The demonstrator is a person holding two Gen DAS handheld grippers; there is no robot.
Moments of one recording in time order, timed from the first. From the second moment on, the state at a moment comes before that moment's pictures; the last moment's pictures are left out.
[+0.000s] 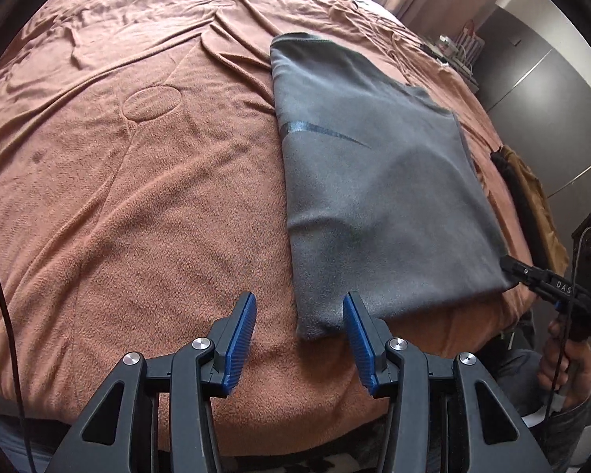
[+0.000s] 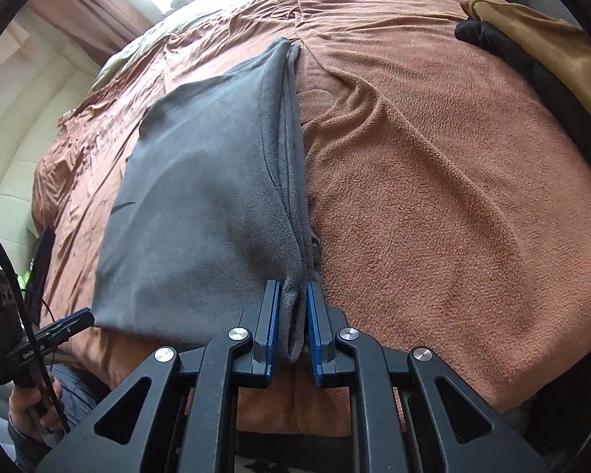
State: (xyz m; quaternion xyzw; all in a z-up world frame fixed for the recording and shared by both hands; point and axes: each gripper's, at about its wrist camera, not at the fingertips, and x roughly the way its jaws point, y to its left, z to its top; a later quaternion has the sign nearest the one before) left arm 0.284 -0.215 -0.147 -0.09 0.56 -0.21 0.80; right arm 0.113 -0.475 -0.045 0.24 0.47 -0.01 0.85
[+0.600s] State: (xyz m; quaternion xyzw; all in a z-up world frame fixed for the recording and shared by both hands) left arm 0.289 -0.212 -0.170 -0.19 0.60 -0.23 0.74; right arm 0.085 -0.515 -0.091 0.41 0.45 0.05 0.79
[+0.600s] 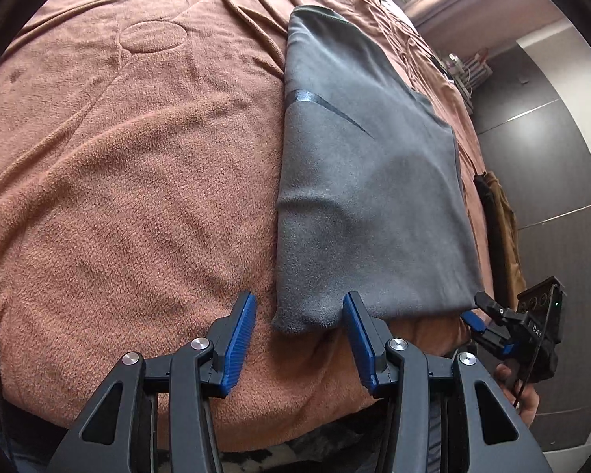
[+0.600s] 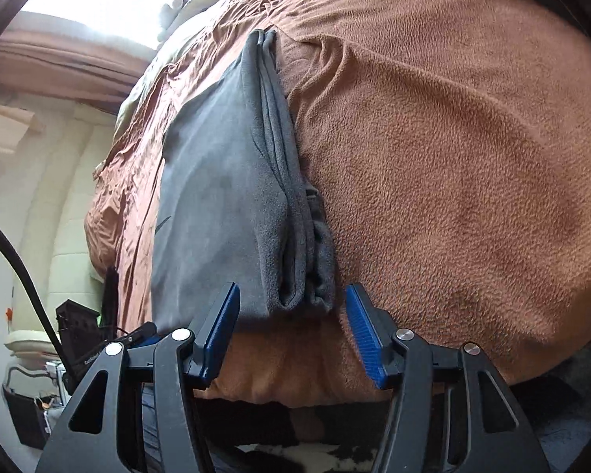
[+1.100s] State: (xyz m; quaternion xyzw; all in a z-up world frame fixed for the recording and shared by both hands) left arm 0.290 -0.213 -0.175 -0.23 0.59 -0.24 0.73; right arm 0.075 -0.539 -0.111 0.46 0.41 0.06 0.78
